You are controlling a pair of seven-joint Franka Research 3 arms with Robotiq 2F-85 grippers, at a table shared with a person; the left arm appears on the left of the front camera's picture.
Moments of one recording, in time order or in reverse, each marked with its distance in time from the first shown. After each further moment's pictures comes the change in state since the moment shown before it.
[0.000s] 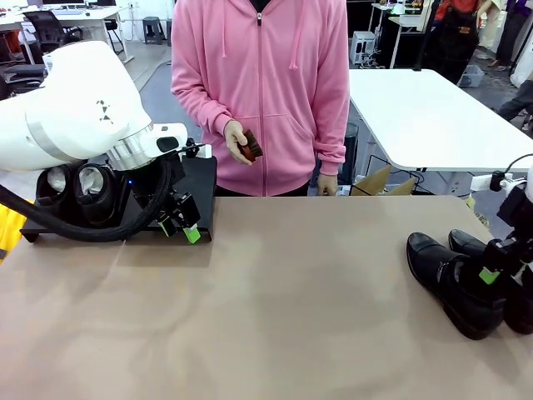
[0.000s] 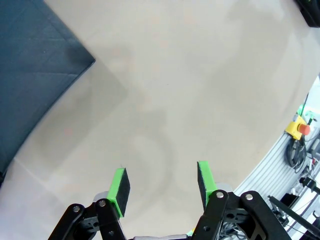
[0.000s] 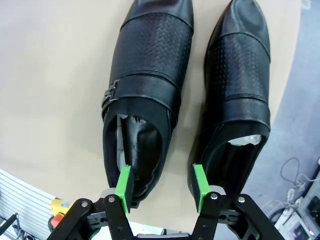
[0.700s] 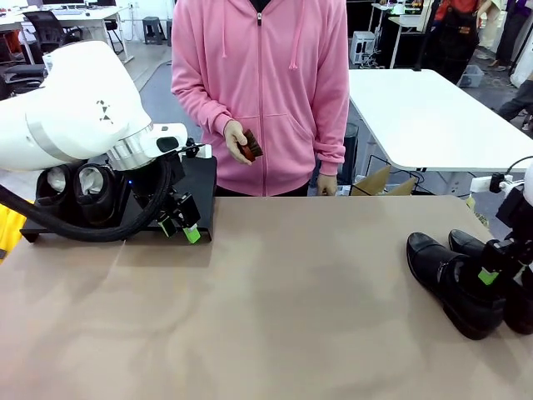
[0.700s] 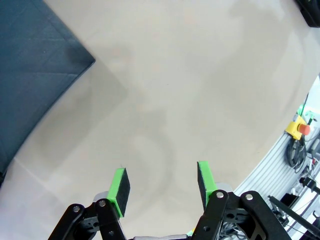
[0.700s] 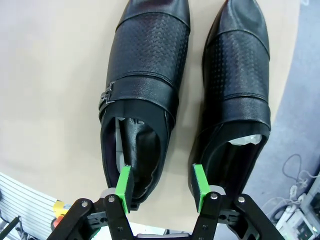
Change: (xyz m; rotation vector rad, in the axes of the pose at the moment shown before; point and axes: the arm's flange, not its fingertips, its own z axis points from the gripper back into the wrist) left arm 0.000 0.000 0.000 0.000 0.000 0.000; right arm 0.001 -0.001 -0.002 0.000 0.004 -0.022
